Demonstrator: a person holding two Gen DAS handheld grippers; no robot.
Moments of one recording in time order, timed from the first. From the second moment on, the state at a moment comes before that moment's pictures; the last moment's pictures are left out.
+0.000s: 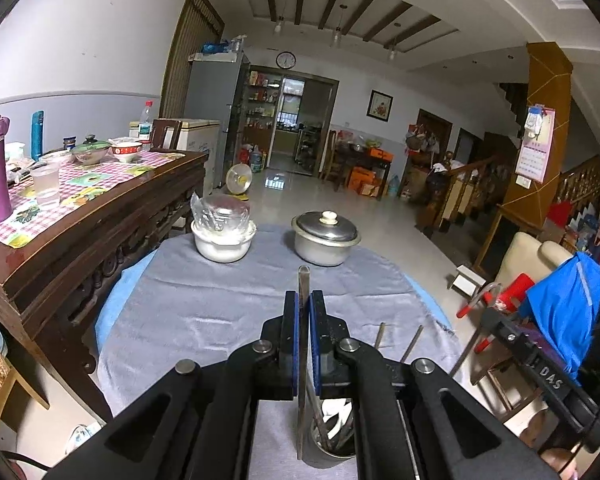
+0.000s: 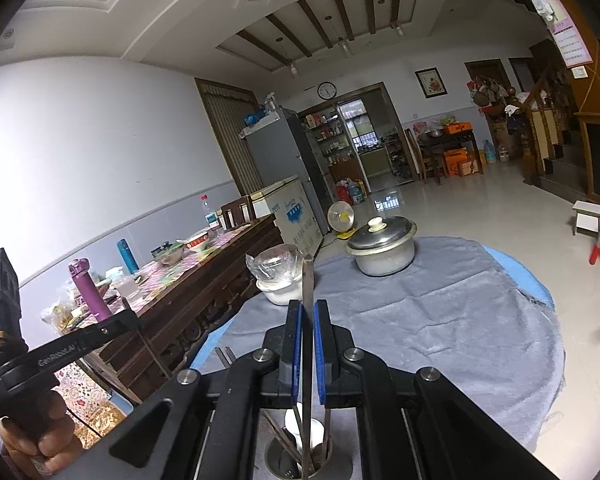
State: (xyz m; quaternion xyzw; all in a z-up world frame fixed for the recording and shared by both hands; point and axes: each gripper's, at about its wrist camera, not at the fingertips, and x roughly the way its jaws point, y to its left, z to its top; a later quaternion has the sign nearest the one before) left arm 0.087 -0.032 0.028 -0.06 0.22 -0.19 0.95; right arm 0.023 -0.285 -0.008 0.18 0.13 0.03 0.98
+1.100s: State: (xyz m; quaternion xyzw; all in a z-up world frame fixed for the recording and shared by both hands) left arm 0.086 -0.050 0.030 -0.07 0.20 -0.21 0.95; right arm 0.035 -0.262 -0.009 0.15 0.10 -0.01 0.98
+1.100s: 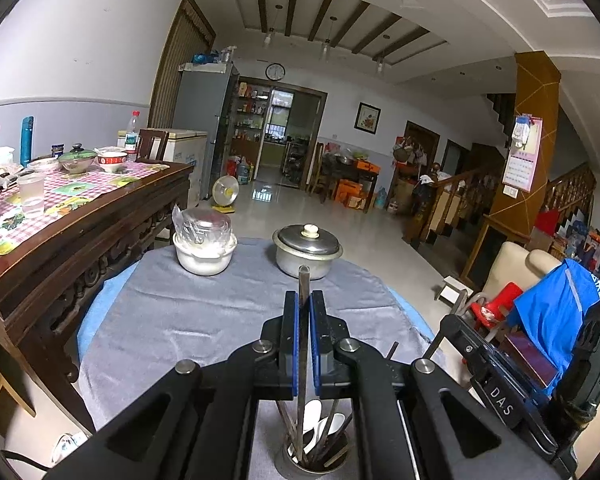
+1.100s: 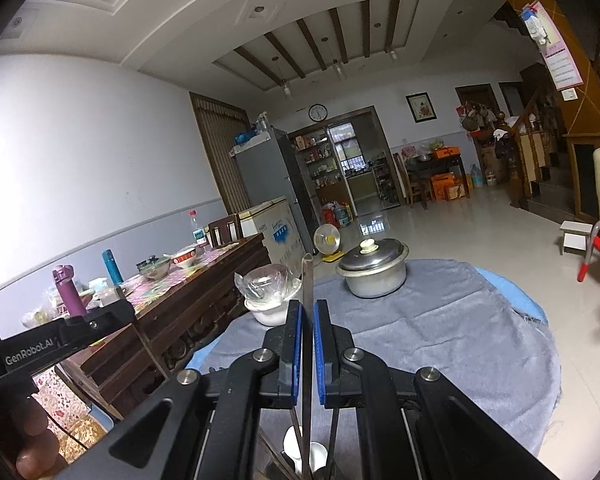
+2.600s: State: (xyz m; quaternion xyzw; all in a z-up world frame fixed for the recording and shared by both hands) left arm 0.097 -0.054 -0.001 -0.02 0.24 -0.17 0.95; right arm 0.034 -0.246 -0.028 0.12 0.15 0.00 0.98
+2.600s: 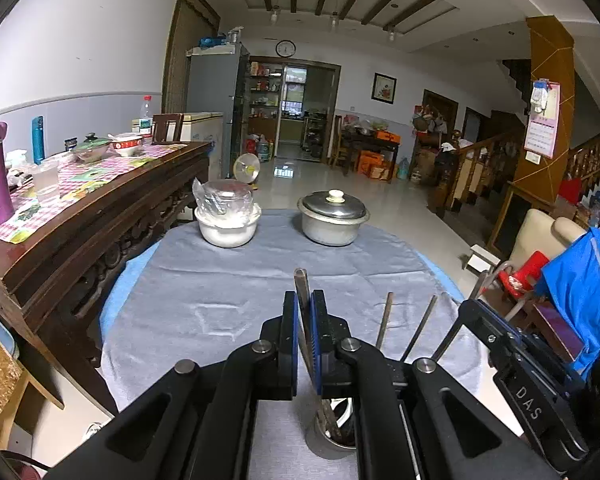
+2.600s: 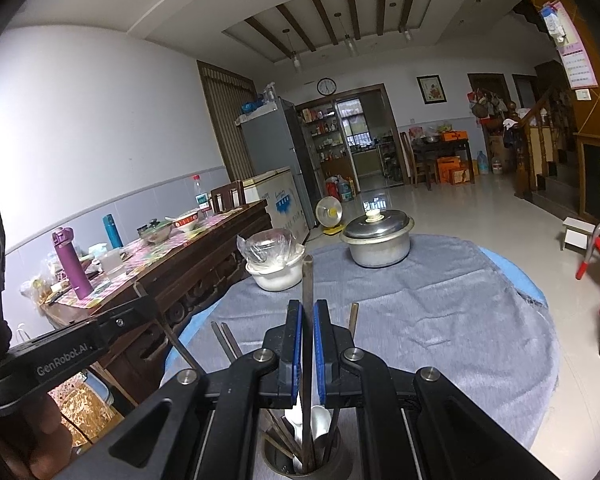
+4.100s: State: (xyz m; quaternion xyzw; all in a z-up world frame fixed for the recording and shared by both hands) left arm 0.098 -0.051 -0.013 -0.02 0.25 -0.14 0.96; right arm 0.044 -0.242 -0.043 0.11 0.17 0.00 0.98
